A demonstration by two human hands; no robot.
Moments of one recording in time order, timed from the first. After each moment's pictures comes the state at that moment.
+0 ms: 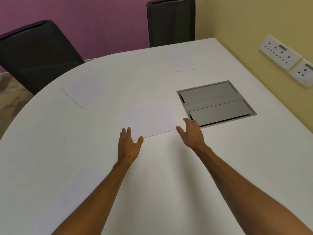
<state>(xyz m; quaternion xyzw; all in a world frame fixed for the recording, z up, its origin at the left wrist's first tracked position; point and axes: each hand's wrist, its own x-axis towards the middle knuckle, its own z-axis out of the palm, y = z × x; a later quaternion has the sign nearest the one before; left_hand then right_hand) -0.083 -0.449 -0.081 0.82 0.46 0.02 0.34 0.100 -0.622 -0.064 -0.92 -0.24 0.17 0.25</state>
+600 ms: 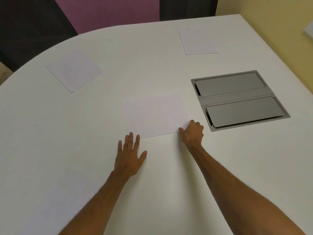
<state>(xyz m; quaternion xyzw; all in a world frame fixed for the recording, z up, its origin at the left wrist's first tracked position) -0.086 -0.402 -0.223 0.93 0.31 -0.14 0.13 0.134 -0.531 -0.179 -0.95 -0.10 0.19 0.20</state>
